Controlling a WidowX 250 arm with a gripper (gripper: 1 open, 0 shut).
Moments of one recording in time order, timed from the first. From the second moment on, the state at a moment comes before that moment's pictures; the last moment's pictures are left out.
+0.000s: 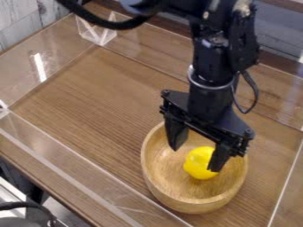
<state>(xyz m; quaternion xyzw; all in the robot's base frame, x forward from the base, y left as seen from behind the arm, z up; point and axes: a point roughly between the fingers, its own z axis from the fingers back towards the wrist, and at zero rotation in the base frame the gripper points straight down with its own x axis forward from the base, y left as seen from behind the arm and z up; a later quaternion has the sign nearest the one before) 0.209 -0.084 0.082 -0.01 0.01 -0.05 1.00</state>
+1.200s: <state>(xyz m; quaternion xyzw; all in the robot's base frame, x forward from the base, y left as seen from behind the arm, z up) 0.198 -0.097 0.063 -0.03 -0.01 -0.06 1.00</state>
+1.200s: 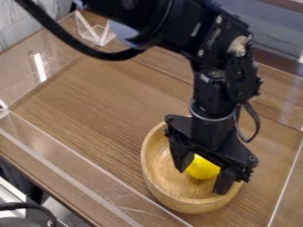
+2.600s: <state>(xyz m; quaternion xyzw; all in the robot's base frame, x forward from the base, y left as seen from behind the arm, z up) 0.194 -0.092 0.051 -0.02 -0.02 -0.06 1.00</state>
